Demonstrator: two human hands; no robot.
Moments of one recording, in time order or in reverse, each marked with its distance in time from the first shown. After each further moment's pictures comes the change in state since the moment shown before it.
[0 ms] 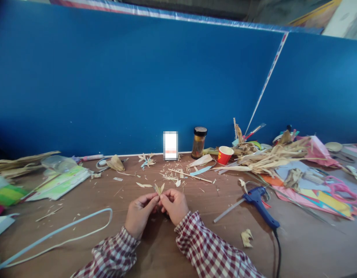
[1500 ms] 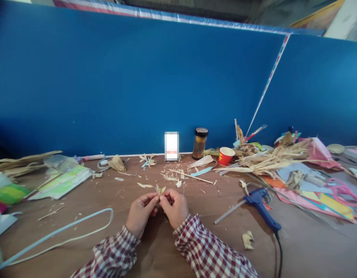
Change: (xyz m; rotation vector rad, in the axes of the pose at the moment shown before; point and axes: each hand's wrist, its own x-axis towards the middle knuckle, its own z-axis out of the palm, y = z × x) left_hand 0.003 -0.004 0.000 -0.123 -0.029 -0.141; right_hand -0.006 -0.004 0.002 -0.195 0.037 -0.181
